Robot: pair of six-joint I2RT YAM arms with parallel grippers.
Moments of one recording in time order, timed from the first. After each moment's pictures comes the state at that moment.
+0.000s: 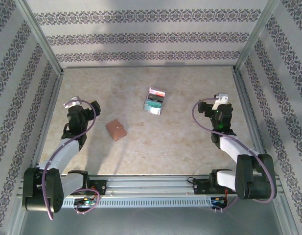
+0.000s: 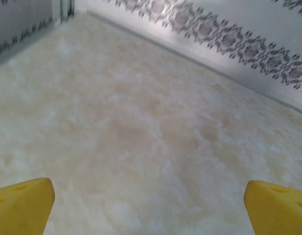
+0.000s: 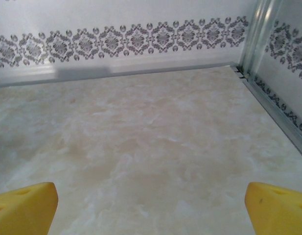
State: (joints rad) left arm 0.00 1.09 0.49 0.17 -0.17 -0.46; right arm -0.01 1.21 0.44 0.48 0.07 0.10
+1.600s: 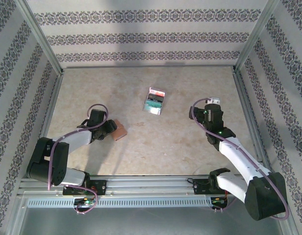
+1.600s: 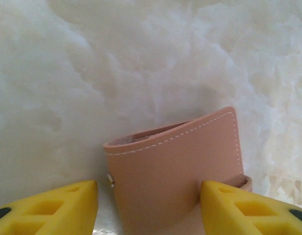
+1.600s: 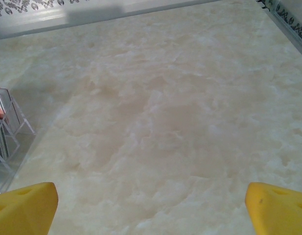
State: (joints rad) left arm -0.20 1.42 0.56 -0.11 0.09 -0.79; right arm 0.24 1.03 0.57 -0.10 0.26 0.31
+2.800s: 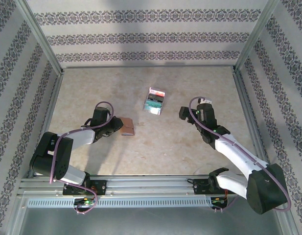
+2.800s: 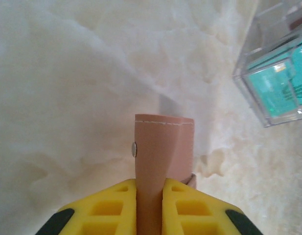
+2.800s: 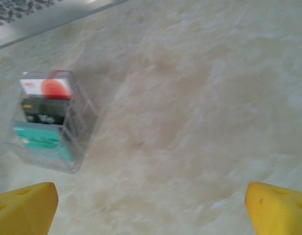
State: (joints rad) left arm -0.24 1.48 0.56 0.13 0.31 -0.82; right arm 0.34 1.10 0.59 -0.09 0.12 0.54
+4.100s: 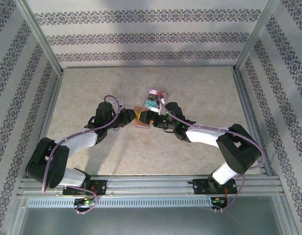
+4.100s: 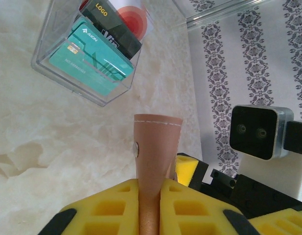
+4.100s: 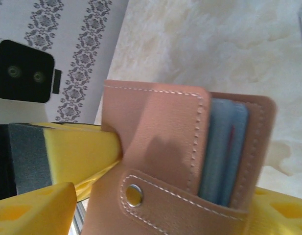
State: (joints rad) left arm -0.38 1.40 0.60 0.39 0.51 -0.99; right arm 0.67 1.58 0.74 0.44 -0.41 0.91
